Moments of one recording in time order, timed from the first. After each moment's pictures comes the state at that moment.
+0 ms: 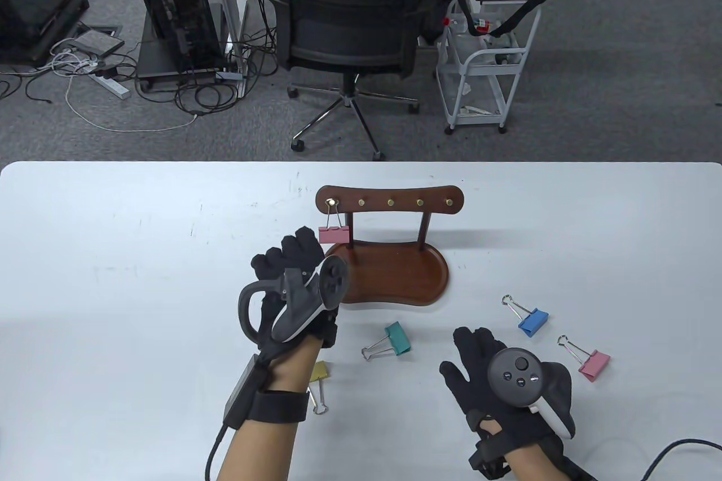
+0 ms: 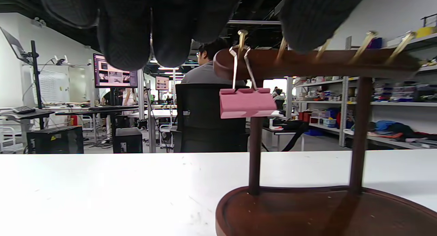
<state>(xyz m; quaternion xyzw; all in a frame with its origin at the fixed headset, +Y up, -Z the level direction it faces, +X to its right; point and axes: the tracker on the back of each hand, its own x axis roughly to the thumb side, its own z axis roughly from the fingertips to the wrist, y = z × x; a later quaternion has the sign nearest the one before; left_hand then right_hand) -0.108 -0.627 -0.319 0.09 0.00 0.01 1.00 0.186 -0.705 -0.226 0.06 0.05 0.96 0.28</state>
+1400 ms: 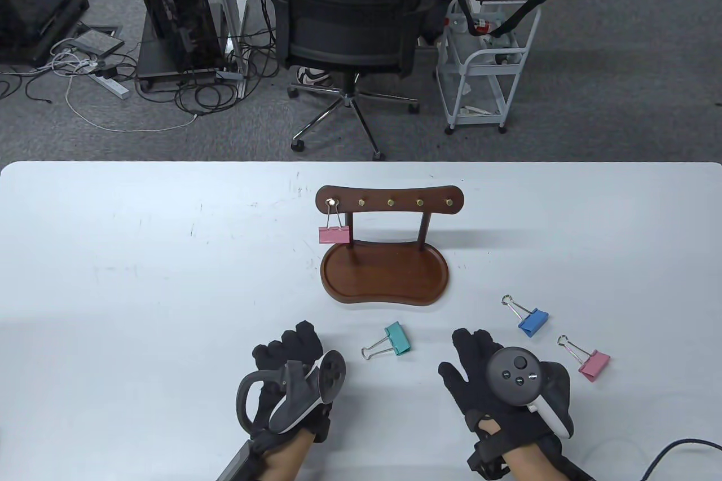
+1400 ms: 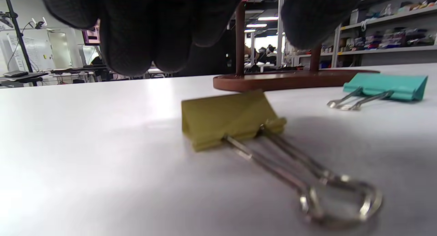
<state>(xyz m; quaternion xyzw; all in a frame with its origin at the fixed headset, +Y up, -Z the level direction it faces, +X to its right) -0.114 -0.734 -0.243 -0.01 -0.01 -0.03 1.00 0.186 -0.706 -0.227 0.06 0.06 0.95 0.29</state>
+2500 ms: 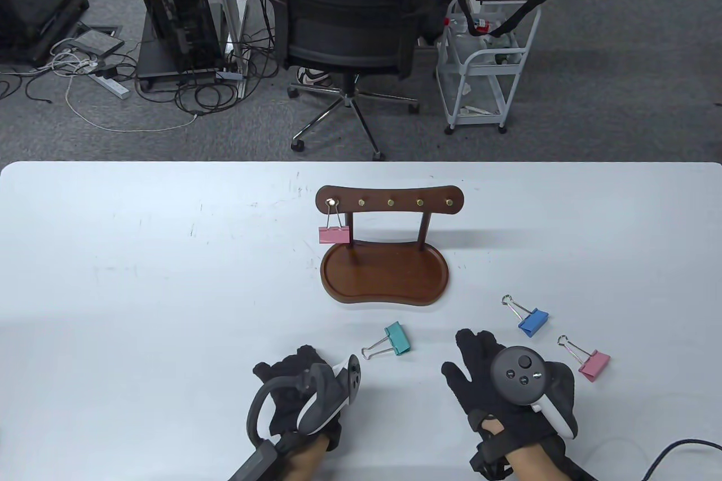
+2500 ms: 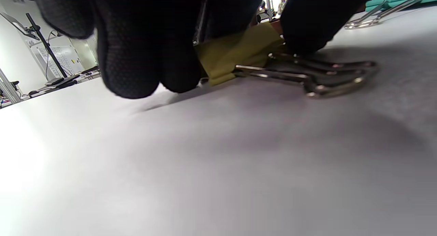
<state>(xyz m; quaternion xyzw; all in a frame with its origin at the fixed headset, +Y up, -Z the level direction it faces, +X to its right) -0.092 -0.756 -0.243 -0.07 0.03 -0.13 0.99 0.189 -0.704 -0.225 0.05 0.07 0.95 0.29</state>
